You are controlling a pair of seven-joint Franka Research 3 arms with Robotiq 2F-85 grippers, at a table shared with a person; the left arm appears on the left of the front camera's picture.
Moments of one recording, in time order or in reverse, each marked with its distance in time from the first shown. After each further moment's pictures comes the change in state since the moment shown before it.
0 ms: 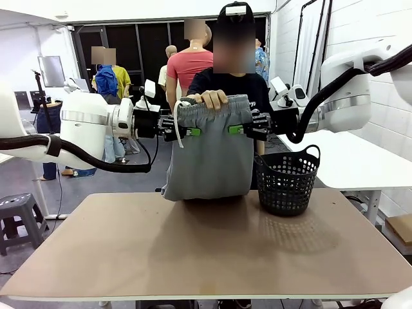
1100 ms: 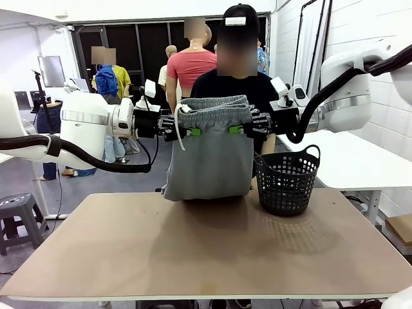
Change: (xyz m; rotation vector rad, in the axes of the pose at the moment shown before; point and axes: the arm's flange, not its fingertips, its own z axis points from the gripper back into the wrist) left arm 0.000 0.000 0.000 -0.001 0.000 0.000; right arm 0.000 0.000 0.000 0.001 -0.001 0.000
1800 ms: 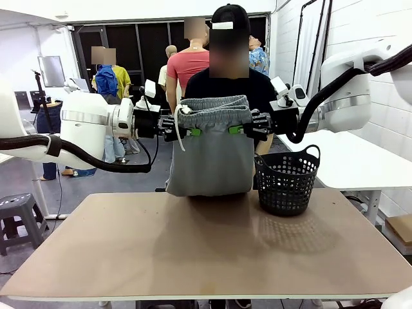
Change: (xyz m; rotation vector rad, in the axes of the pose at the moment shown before) left arm 0.000 0.000 0.000 0.000 0.000 0.000; right arm 0.000 0.000 0.000 0.000 0.000 0.000
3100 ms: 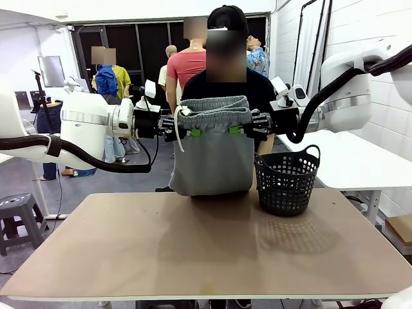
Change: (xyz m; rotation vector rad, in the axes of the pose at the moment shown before) left arm -0.001 0.000 0.000 0.001 0.001 0.001; right arm 0.000 0.000 0.000 0.000 0.000 0.000
